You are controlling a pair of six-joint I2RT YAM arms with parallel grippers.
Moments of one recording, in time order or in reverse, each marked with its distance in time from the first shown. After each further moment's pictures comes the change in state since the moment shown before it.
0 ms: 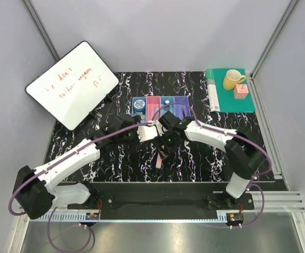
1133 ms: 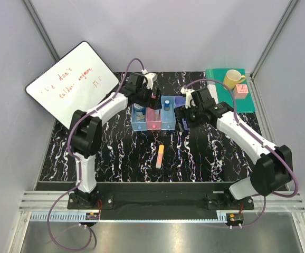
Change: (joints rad) left arm 0.266 0.863 0.735 0.127 0.241 -0.821; right arm -0.307 -0.259 0.082 -0.048 0.011 0.044
